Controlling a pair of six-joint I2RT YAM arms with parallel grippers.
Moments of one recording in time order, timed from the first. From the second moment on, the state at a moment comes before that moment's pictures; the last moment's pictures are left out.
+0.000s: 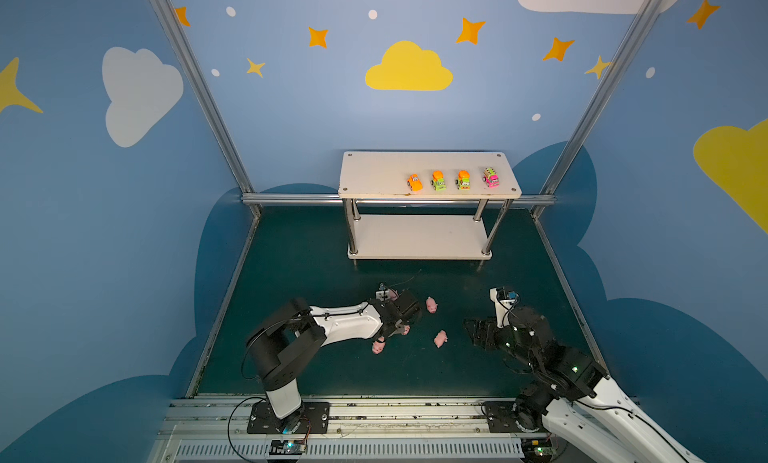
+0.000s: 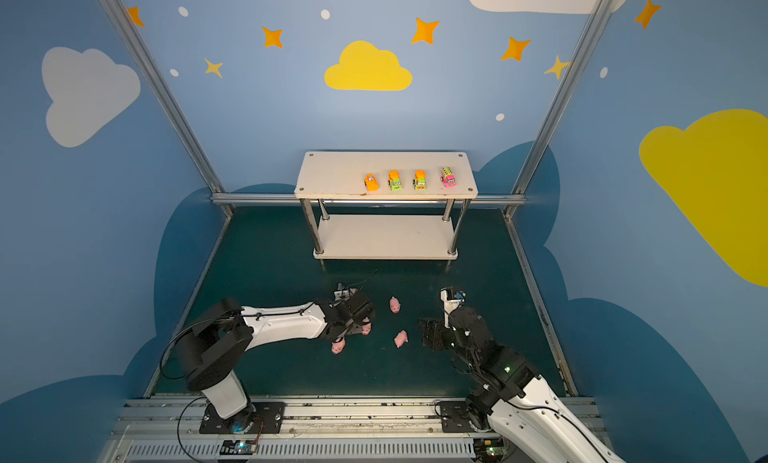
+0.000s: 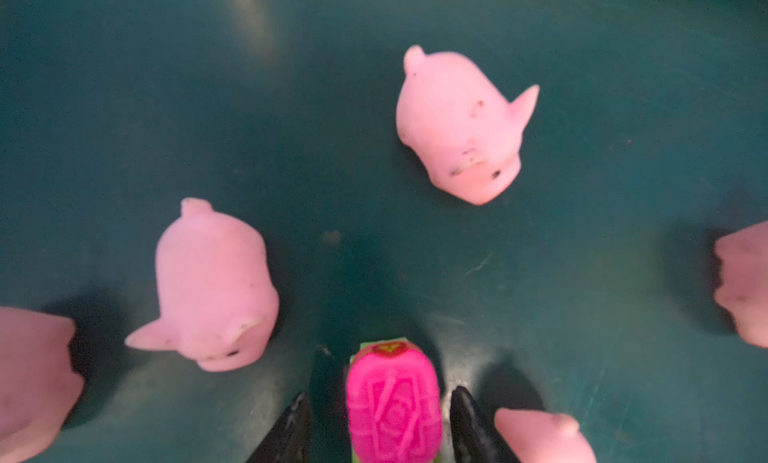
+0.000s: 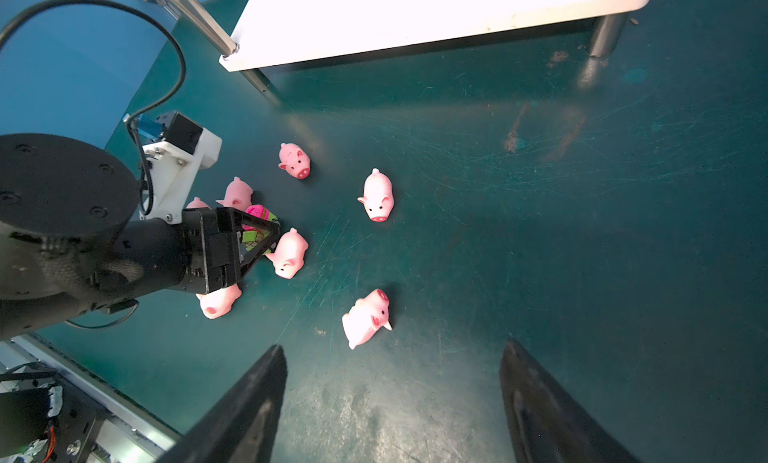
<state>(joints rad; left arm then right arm) -0.93 1.75 0.97 -0.47 -0.36 -1.01 0.71 0.54 0.56 -0.68 0.13 0.52</state>
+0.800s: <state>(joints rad) -0.91 1.79 1.02 -0.50 -0.35 -1.00 0.66 0.54 0.56 -0.68 0.11 0.52</state>
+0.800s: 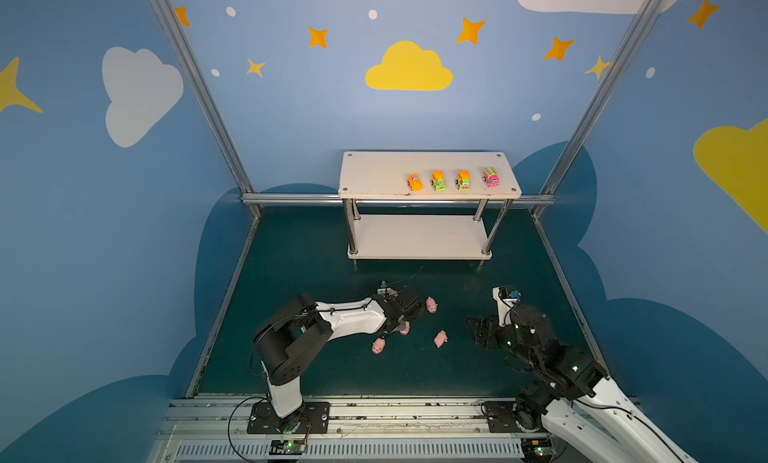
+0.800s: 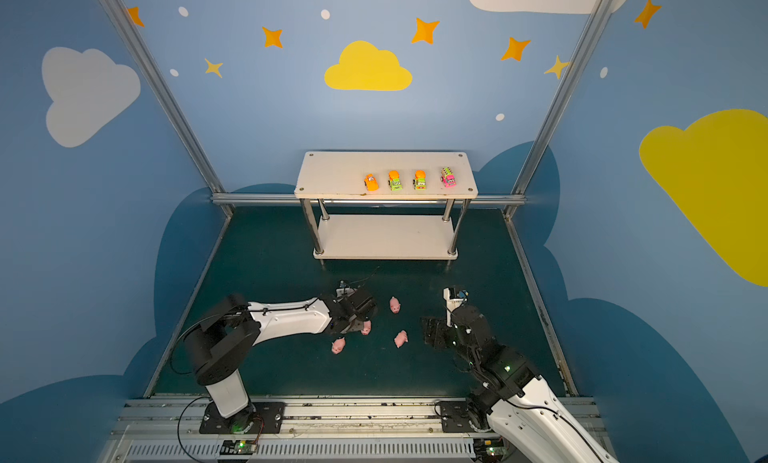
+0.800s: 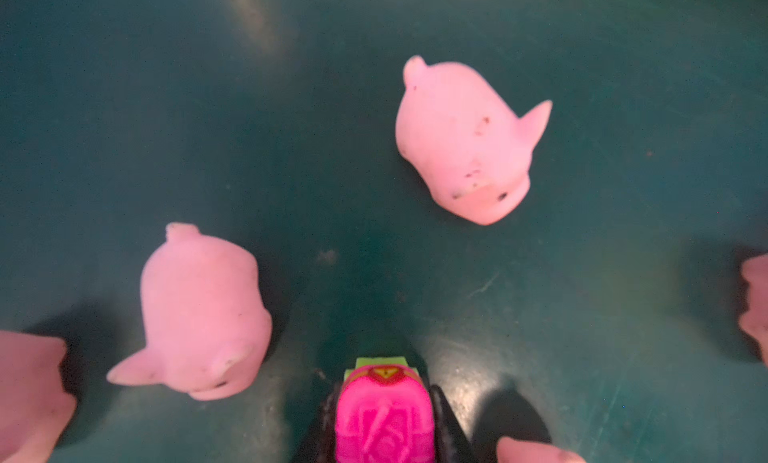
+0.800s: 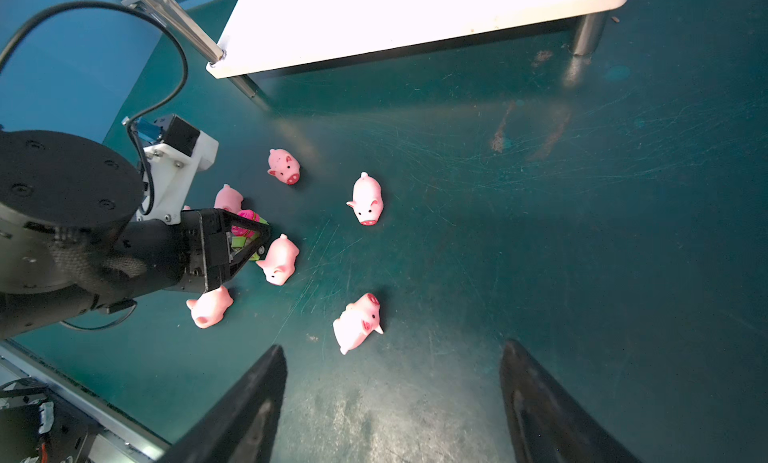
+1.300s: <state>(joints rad) -0.91 1.77 1.05 -0.59 -0.32 -0.98 0.66 0.56 0.56 -0.68 0.09 0.52</state>
